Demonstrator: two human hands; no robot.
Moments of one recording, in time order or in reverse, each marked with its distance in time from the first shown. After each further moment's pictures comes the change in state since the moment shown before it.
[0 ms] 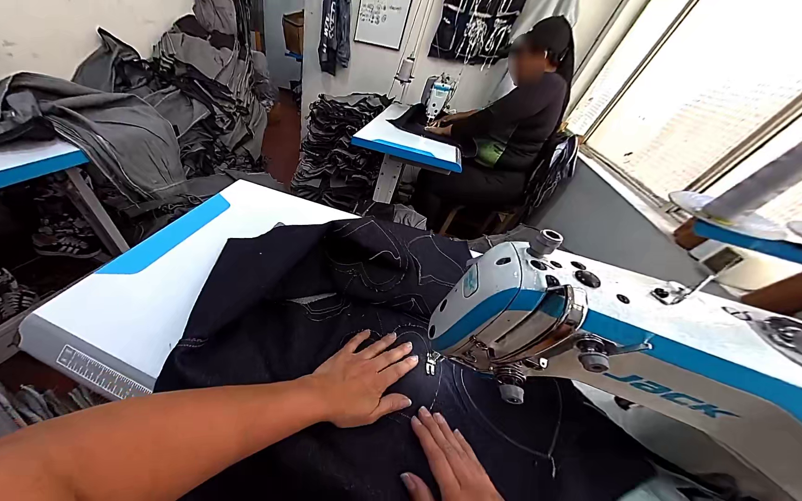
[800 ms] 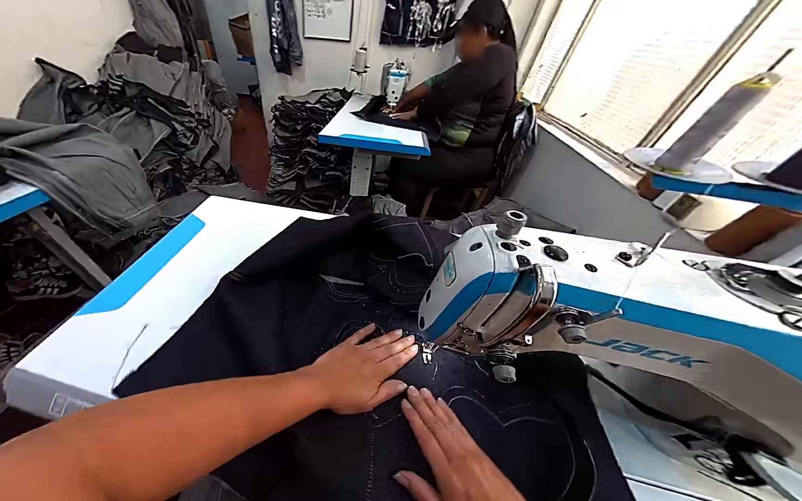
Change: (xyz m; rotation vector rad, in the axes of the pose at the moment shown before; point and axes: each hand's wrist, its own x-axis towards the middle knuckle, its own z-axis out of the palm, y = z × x) left_hand 0.013 -0.023 -0.005 0.052 -0.010 0.179; right_hand 0.017 0.007 0.011 -0.041 -0.001 -0.139
